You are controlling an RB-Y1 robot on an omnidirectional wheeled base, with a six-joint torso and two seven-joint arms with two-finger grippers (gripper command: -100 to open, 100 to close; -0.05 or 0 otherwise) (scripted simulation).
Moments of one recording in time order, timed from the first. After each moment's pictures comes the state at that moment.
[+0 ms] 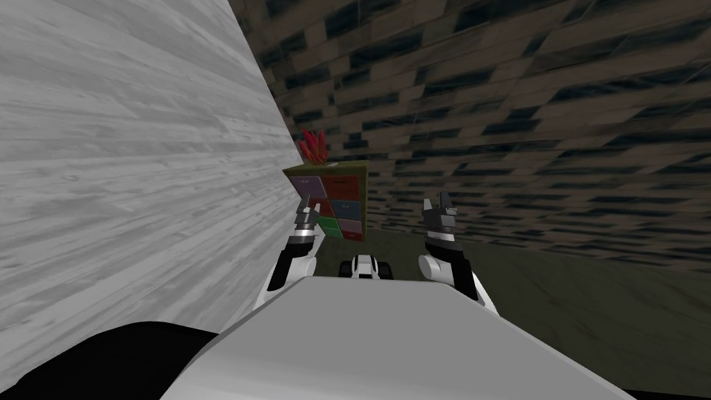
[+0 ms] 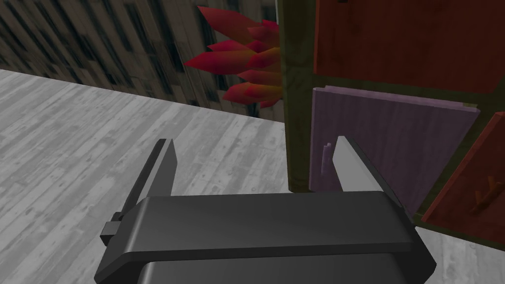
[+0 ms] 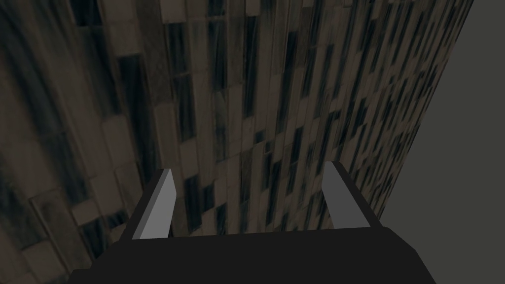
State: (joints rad) left arm 0.53 0.12 -0.06 -2.43 0.04 -0.12 0.02; right arm 0.48 -0.03 -0.06 -2.23 -0.07 -0.46 0.04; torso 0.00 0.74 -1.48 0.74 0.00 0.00
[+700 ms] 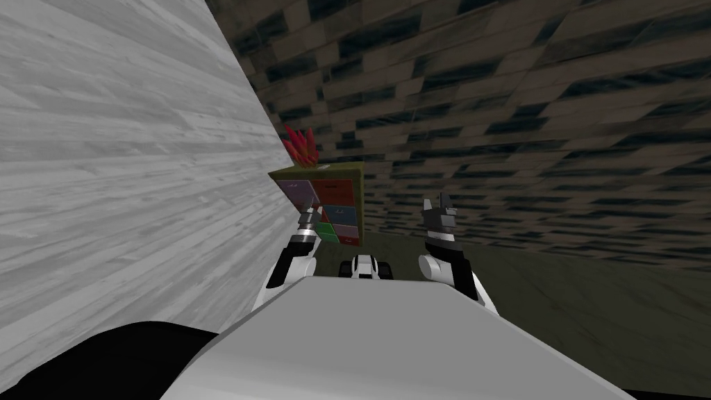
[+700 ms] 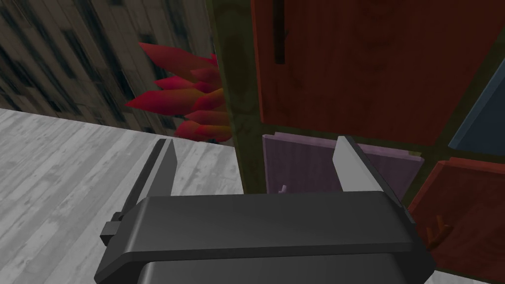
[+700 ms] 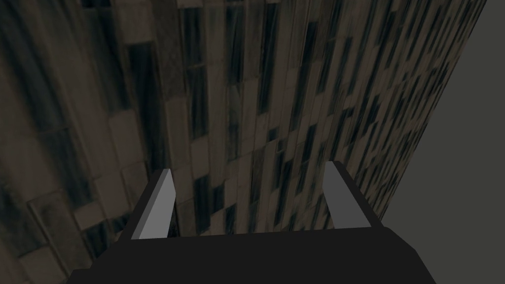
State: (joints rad) left arm 0.53 0.12 -0.07 -2.45 0.05 0.02 0.02; right arm 0.48 -0.03 -0.06 -2.23 -0.07 -0.46 0.04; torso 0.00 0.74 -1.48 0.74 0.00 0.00
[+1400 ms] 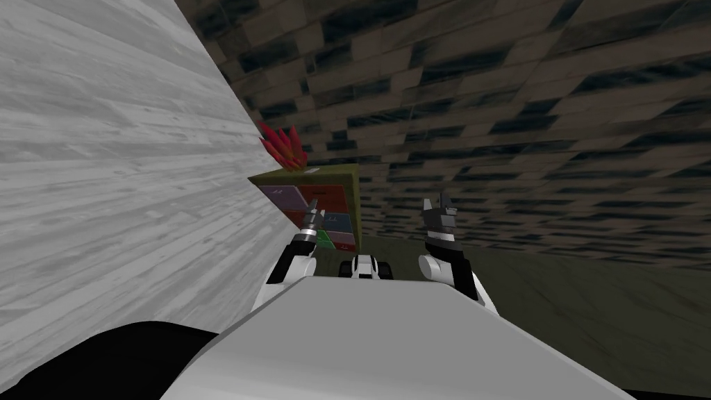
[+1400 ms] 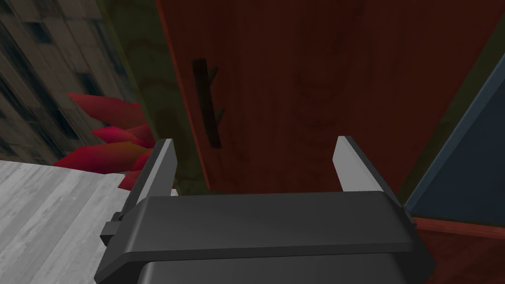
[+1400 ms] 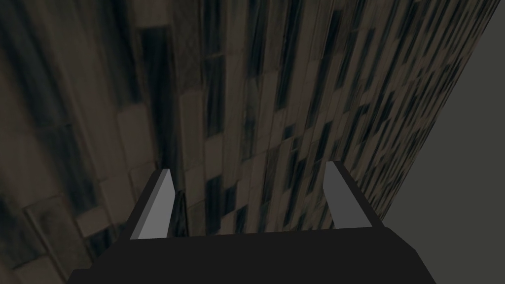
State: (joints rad) left arm 0.54 0.12 -0.08 -2.47 0.05 0.17 0.02; right arm 0.48 -0.03 -0.06 -2.23 -0.07 -0.46 0.04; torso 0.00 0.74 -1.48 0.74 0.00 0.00
